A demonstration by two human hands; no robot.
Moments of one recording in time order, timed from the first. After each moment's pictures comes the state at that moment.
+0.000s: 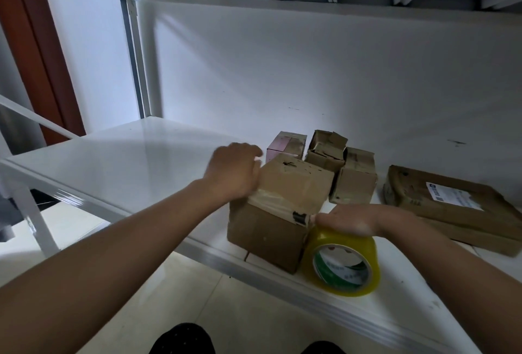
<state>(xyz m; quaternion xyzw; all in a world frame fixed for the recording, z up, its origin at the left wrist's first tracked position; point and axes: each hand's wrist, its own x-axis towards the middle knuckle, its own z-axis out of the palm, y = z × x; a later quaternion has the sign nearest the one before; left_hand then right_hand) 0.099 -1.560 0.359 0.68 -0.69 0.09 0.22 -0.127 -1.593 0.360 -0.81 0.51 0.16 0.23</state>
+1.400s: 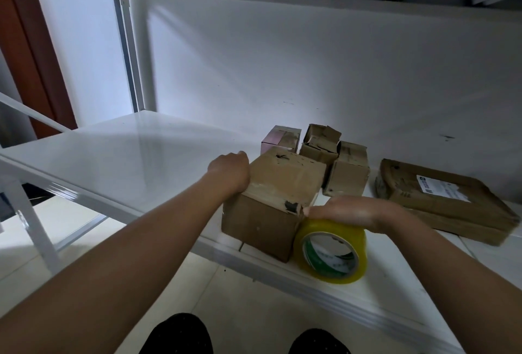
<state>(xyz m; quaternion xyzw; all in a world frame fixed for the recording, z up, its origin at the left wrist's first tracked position) 0.094 -1.593 0.333 0.78 -0.62 0.01 0.09 -0.141 -1.590 0.355 -0.78 0.51 0.07 0.35</state>
